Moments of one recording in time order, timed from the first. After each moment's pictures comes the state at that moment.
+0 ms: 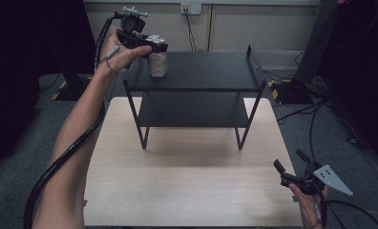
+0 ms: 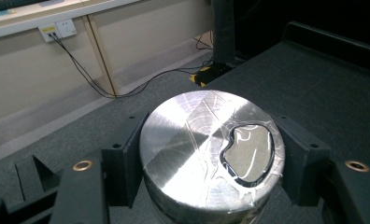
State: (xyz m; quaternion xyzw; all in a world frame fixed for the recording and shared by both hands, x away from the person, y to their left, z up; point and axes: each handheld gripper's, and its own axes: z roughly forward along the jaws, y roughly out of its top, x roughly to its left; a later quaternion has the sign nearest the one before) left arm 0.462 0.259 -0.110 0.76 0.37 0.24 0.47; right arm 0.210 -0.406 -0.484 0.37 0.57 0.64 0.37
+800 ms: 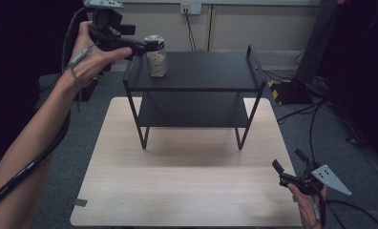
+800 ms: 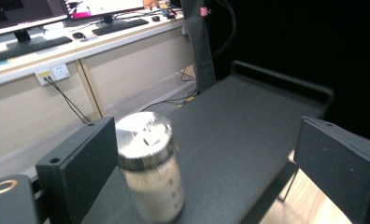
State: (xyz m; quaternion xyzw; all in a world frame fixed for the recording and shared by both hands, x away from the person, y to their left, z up) left arm 0.372 0.297 -0.085 0.75 0.29 0.25 0.53; right arm 0.210 -0.404 -0.482 0.36 0.57 0.64 0.37
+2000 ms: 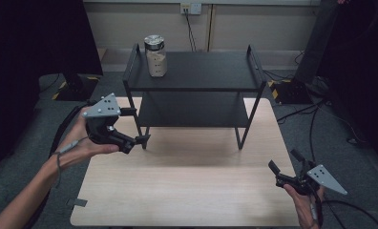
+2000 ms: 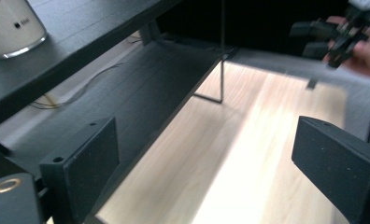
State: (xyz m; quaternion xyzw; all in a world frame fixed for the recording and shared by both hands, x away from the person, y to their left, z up) left arm 0.293 0.326 -0.202 0.82 0.21 0.19 0.49; right arm 0.210 -0.396 -0.479 0.36 0.59 0.63 0.37
